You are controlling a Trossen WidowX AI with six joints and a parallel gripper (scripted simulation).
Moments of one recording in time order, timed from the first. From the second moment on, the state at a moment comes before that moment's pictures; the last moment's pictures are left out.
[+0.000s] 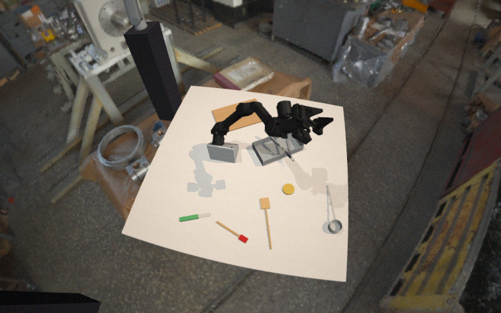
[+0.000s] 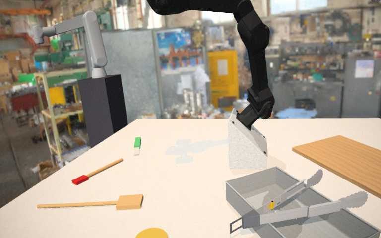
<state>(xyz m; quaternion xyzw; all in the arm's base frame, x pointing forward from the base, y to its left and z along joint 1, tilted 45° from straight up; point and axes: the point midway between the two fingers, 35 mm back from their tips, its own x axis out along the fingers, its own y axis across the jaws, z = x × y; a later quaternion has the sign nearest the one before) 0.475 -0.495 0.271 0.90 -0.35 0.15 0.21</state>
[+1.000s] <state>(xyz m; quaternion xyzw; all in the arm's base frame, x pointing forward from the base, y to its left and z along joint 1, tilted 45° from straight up) 0.560 -0.175 0.110 0.80 0.26 -0.23 0.49</state>
